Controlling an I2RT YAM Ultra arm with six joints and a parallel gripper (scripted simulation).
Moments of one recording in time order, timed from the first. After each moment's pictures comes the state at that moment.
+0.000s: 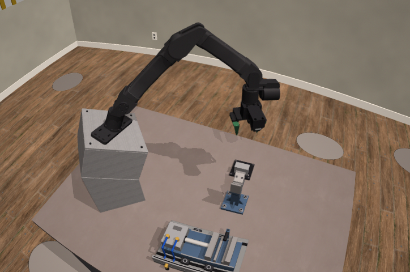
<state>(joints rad) 0.40 1.96 1.71 -0.89 -0.15 1.49</state>
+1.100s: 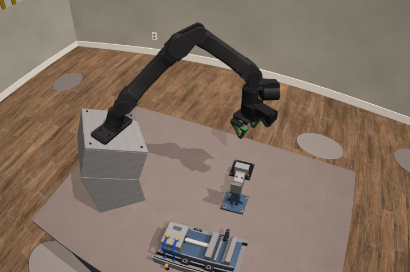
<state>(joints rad) 0.40 1.96 1.71 -0.89 -0.15 0.87</state>
